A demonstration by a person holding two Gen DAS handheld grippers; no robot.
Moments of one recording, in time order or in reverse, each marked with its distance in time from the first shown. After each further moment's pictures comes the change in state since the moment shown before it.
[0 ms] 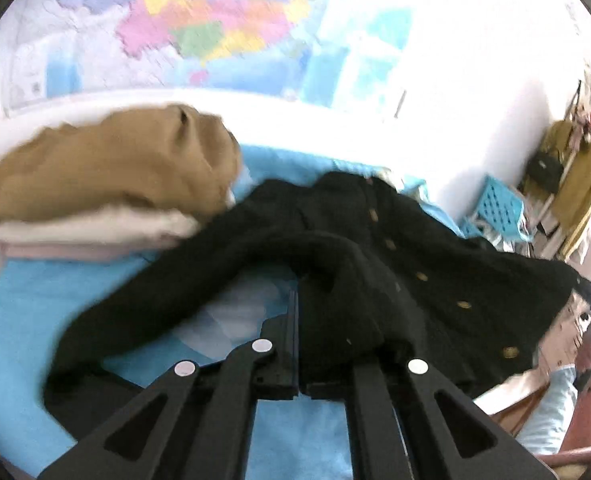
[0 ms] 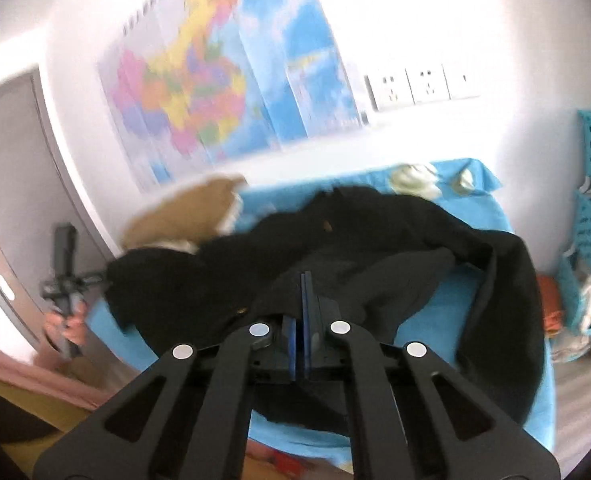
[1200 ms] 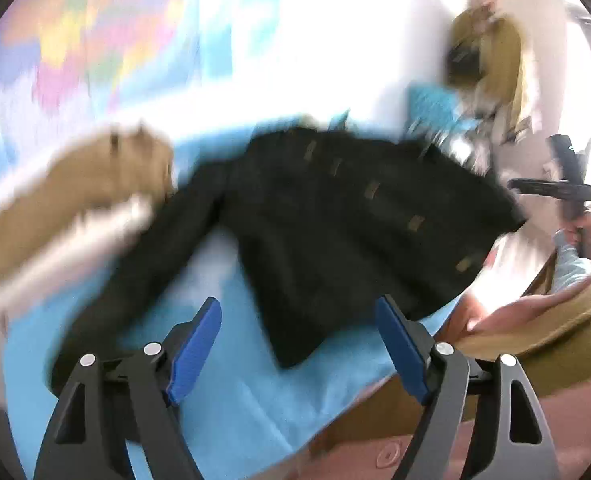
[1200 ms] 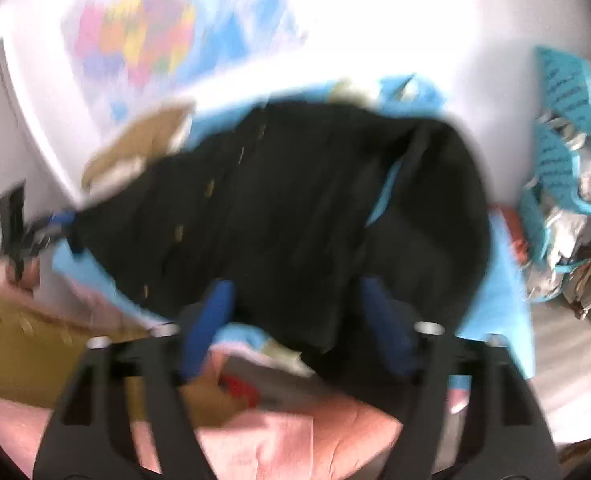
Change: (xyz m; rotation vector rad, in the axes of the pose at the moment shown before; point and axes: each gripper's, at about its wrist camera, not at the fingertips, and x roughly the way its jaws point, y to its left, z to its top) left arm -0.037 -0.010 -0.076 0.442 -0.006 -0.140; right arm -0.033 -0.071 -0.081 0.070 0.130 -0.169
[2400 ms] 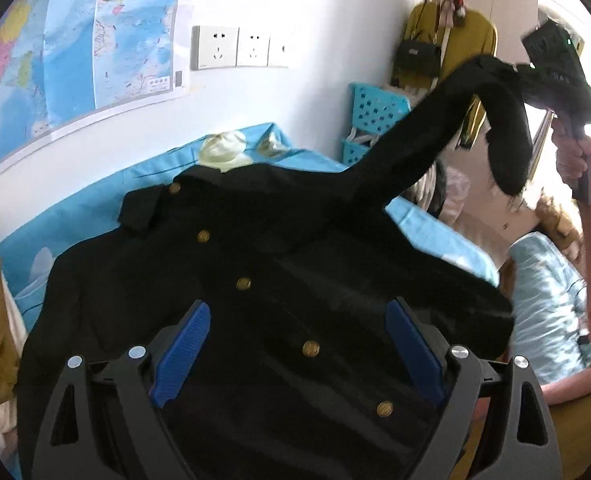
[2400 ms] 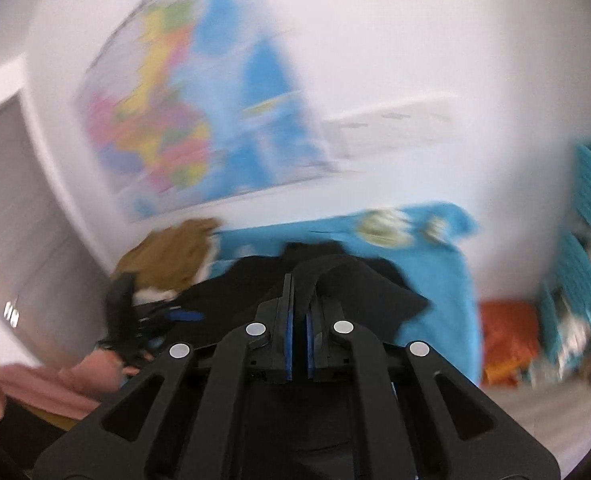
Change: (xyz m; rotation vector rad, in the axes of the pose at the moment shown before) left arm 0.197 -0.036 0.149 0.038 0.100 -0.304; right arm 0.034 0.048 0.230 -0.143 -0.027 0.192
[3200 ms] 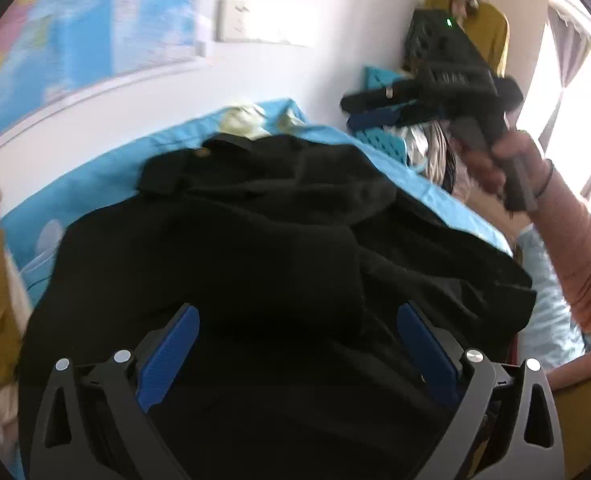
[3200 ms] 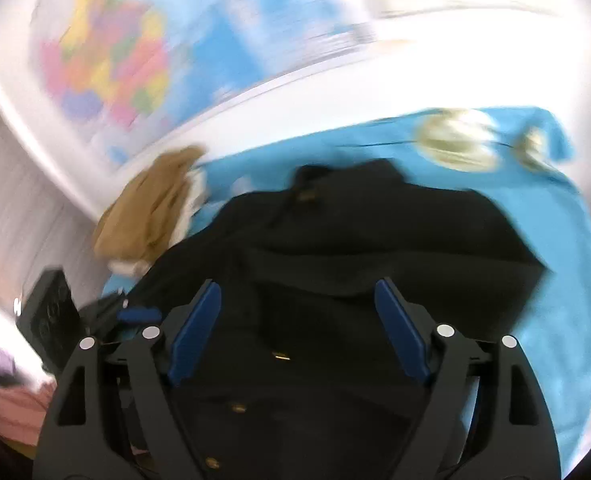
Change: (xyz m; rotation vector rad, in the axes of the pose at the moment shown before) left arm 0.019 0.022 -0.023 0.020 0.095 0.028; right arm 0.175 -0.062 -0.044 0.248 0.235 -0.029
